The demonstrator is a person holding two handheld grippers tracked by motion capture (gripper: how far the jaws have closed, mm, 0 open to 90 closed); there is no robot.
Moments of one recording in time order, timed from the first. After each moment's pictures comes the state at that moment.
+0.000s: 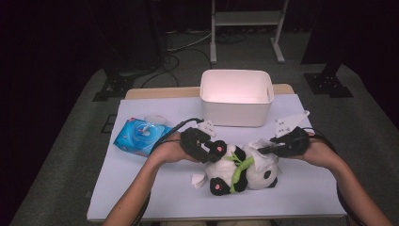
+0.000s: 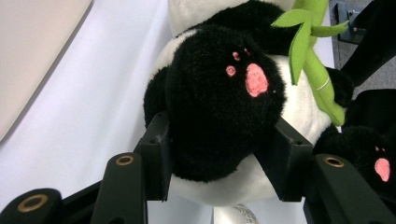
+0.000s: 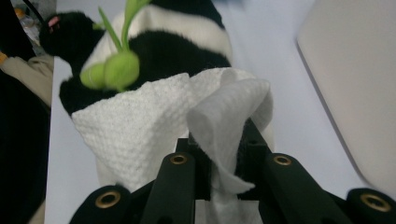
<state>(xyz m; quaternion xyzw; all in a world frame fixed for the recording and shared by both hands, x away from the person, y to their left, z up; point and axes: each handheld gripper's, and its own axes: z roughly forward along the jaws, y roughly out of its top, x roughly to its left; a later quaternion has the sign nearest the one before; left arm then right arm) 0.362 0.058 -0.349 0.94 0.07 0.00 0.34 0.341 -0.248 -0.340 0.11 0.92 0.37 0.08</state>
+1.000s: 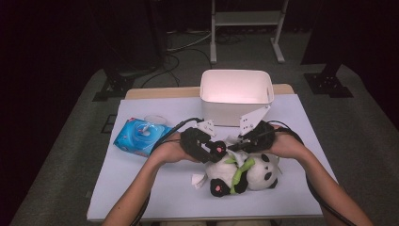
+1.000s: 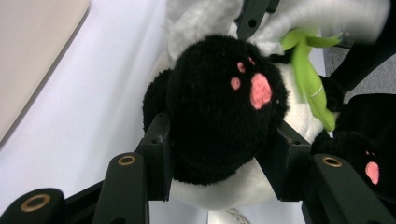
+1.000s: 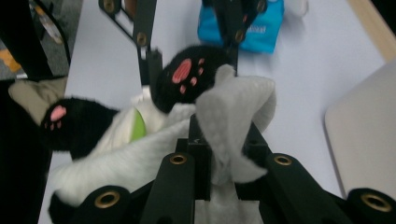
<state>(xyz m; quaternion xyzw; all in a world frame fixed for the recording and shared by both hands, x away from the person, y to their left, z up) 0.359 0.059 -0.347 0.93 0.07 -0.01 0.35 0.351 -0.159 -0.320 0.04 0.92 0.37 0.08</state>
